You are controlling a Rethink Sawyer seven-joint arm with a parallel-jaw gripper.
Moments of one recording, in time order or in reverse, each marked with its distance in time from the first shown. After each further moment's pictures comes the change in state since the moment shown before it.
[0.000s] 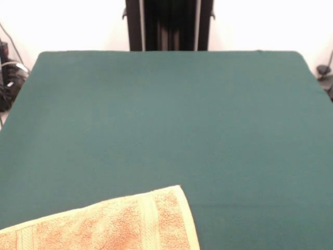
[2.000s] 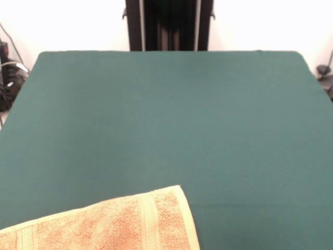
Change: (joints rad) arm 0.121 -0.466 -0.397 0.541 0.427 -0.640 0.708
